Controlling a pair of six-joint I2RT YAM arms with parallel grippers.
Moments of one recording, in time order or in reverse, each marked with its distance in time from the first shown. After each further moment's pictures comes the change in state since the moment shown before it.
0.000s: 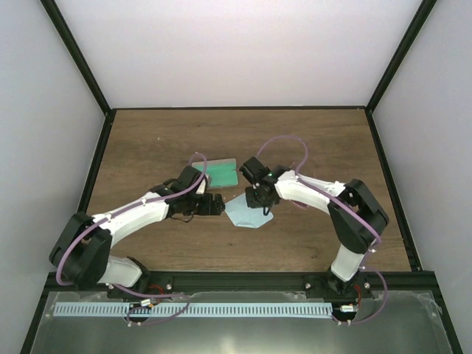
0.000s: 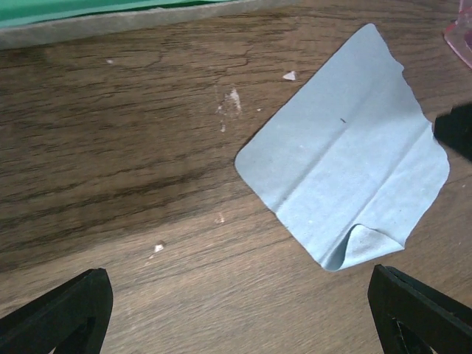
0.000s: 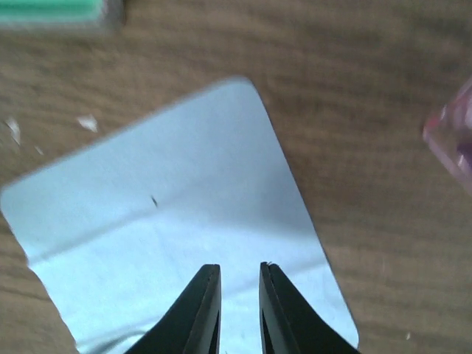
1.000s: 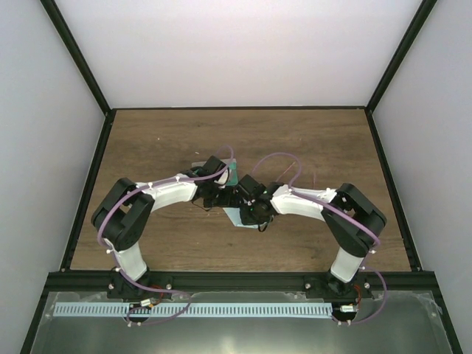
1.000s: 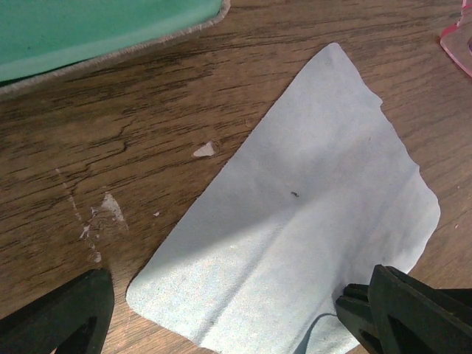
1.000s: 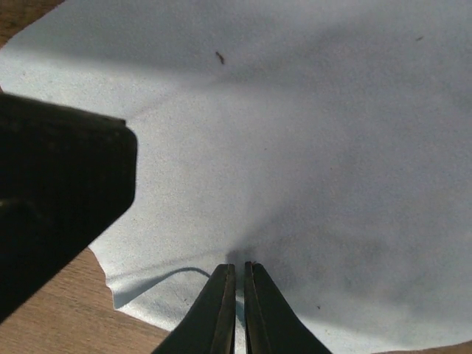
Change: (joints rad) left arm -0.038 0.399 0.257 0.062 0.118 0.020; right arm 0.110 -0.024 -0.192 0.143 -0.158 0.132
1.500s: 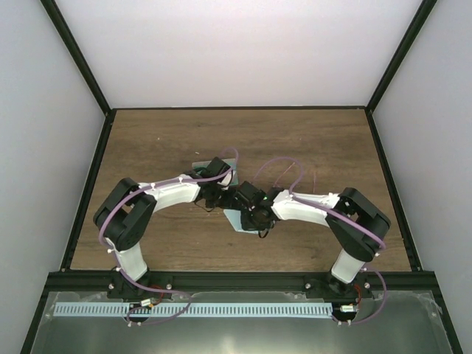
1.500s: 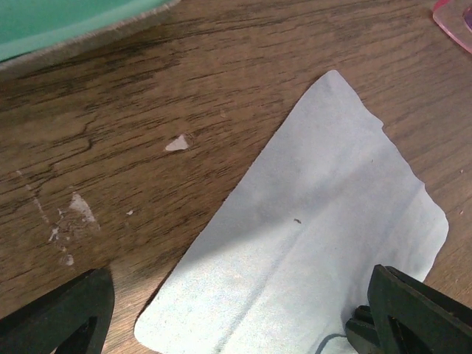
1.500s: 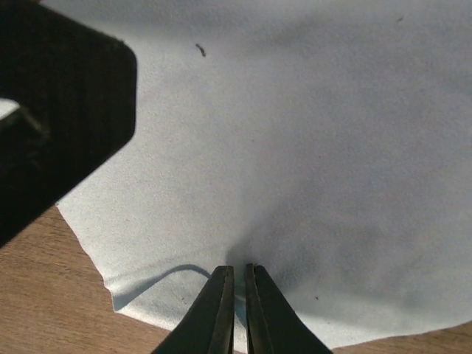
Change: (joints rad) left arm -0.026 0.013 0.013 -0.010 -0.013 0.030; right arm 0.056 -0.042 -0.040 -0.024 0.026 0.115
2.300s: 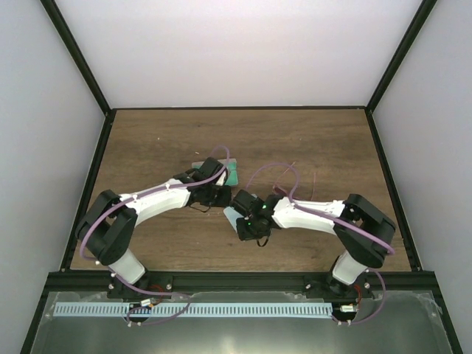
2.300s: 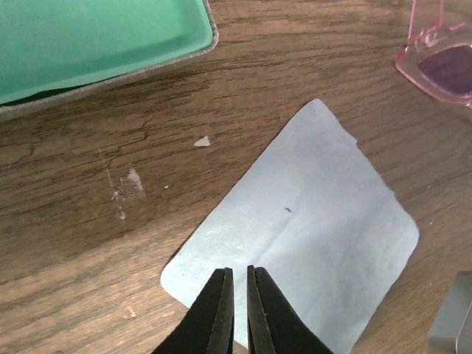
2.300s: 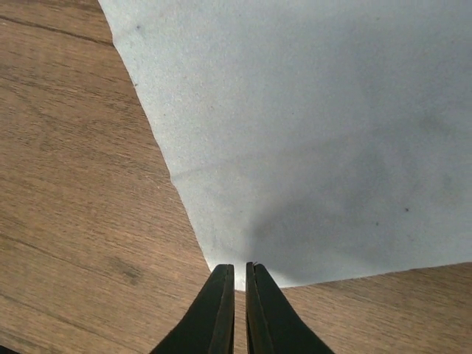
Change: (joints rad) left arm -0.016 -0.167 -0.058 -0.027 -0.116 -0.062; right arm 0.087 -0.058 -0.027 -0.010 -0.049 -0.008
